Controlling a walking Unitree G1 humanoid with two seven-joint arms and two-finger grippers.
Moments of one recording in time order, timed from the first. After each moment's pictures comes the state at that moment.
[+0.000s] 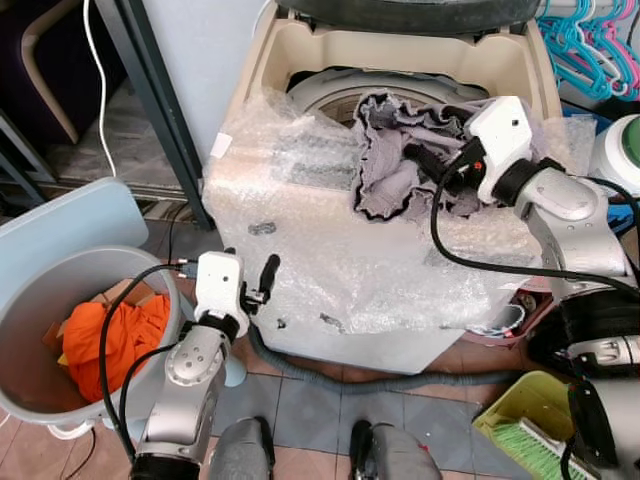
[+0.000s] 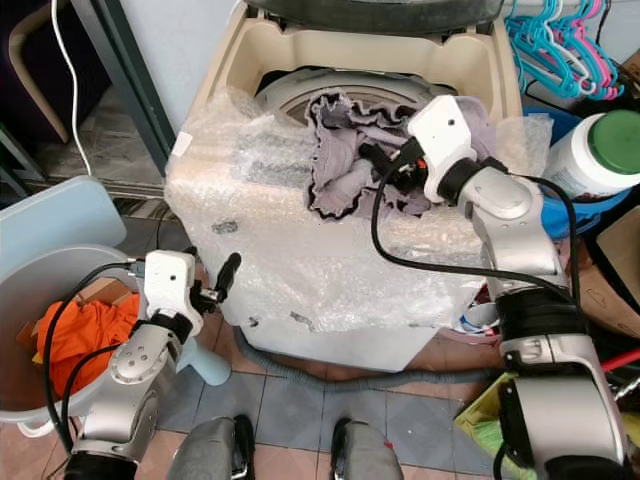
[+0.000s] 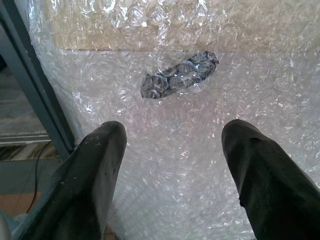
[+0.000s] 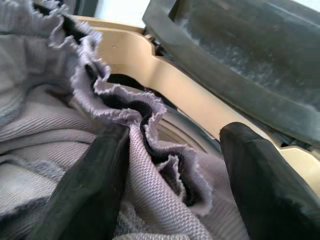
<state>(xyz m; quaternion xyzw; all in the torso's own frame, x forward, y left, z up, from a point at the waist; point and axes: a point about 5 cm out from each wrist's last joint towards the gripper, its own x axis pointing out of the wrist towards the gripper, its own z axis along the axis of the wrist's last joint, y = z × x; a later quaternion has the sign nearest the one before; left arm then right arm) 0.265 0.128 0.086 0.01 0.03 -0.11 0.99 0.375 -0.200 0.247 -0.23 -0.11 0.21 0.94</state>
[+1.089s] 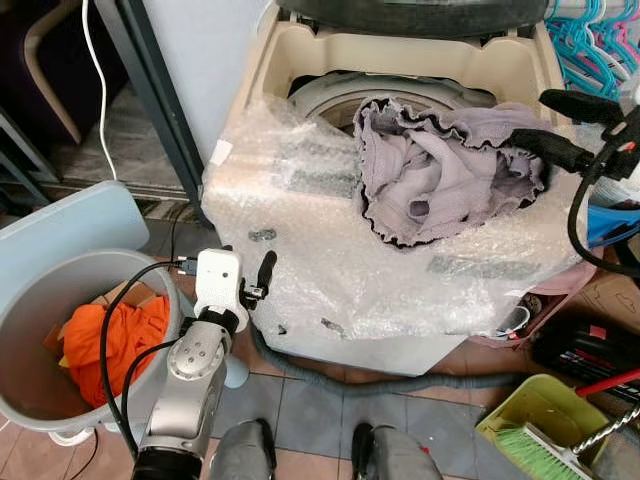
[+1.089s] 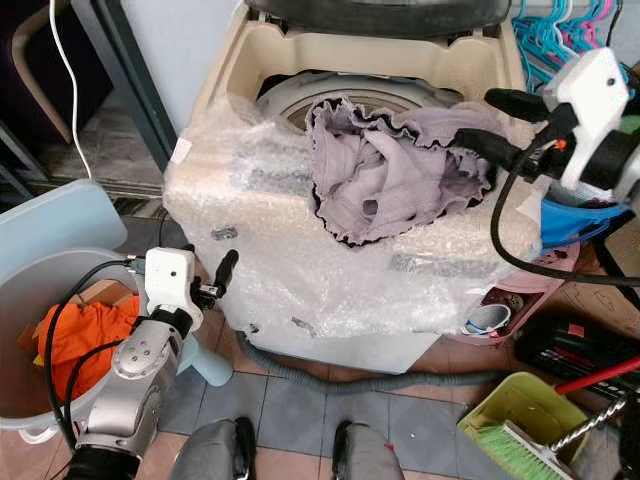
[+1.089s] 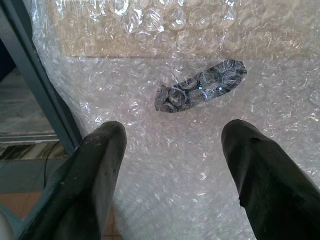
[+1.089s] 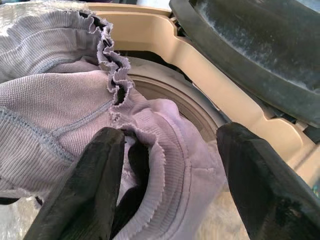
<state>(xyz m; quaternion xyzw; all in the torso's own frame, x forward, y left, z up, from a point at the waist) 0.270 0.132 0.083 0.02 0.03 -0.09 0.99 0.307 -0.294 0.297 -0.25 -0.02 0.34 0.90</state>
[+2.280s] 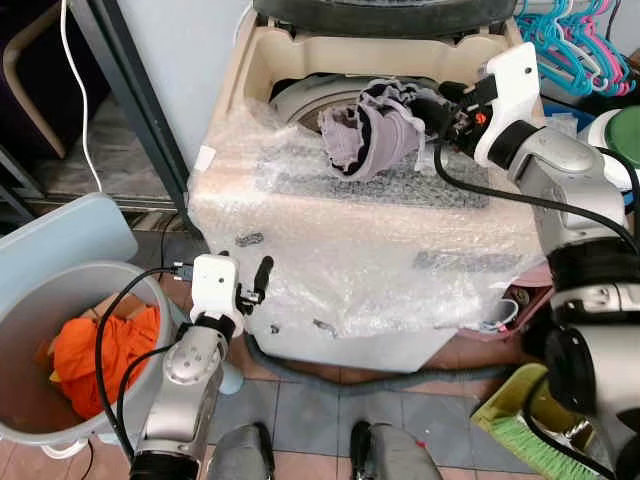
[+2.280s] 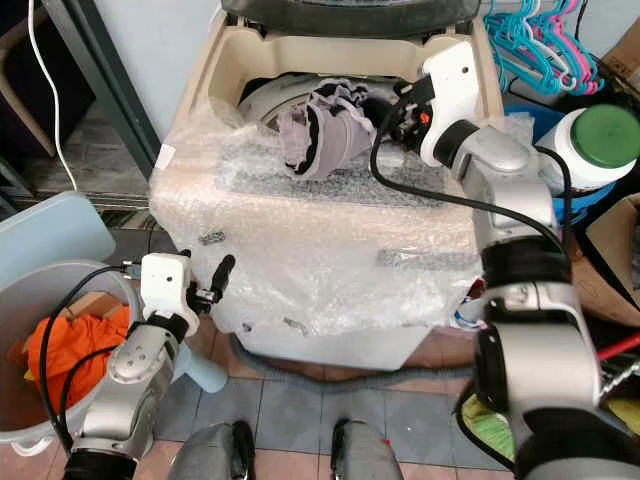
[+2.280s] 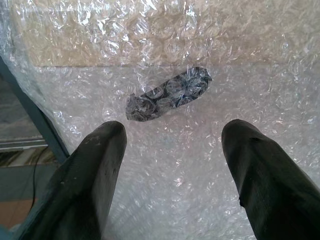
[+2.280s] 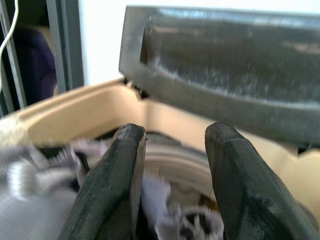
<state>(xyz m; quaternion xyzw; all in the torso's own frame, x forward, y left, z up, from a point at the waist) 0.269 0.128 0.086 0.01 0.03 -0.10 0.99 0.397 -0.169 0.298 -0.06 -0.15 0.22 0.96</state>
